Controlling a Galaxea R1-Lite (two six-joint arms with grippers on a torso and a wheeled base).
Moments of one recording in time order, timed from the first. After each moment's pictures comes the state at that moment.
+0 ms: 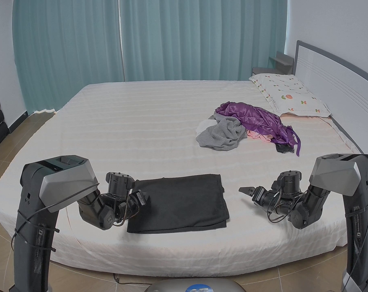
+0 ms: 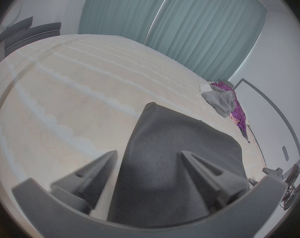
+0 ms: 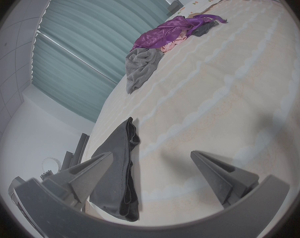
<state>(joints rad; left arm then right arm) -0.30 2.52 -1.03 -0.84 0.12 -0.64 0.22 2.51 -0.85 -1.13 0.25 0.78</state>
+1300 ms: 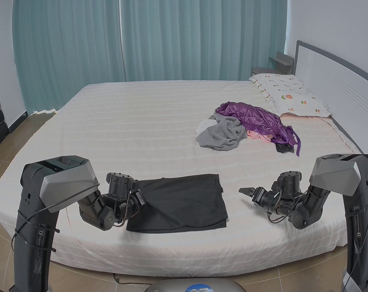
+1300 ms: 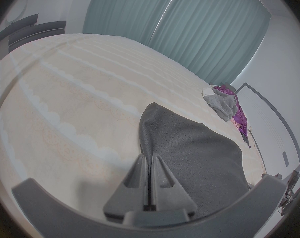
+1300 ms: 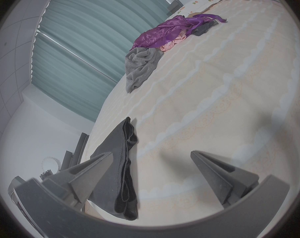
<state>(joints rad) -0.30 2.52 -1.02 -0.85 0.15 -0.68 0.22 2.51 -0.85 -1.13 0.25 0.77</state>
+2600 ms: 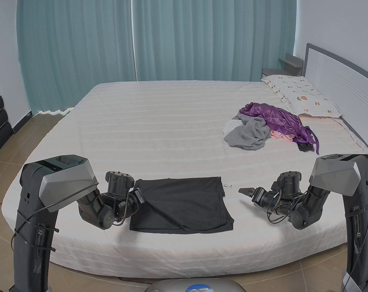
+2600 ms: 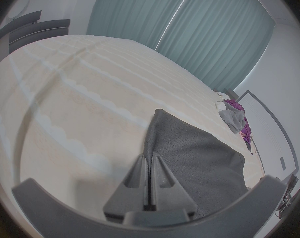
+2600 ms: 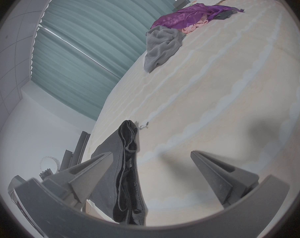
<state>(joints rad) -0.29 2.52 -1.03 -0.85 0.15 -0.70 0.22 2.51 -0.85 -1.14 0.25 0.77</state>
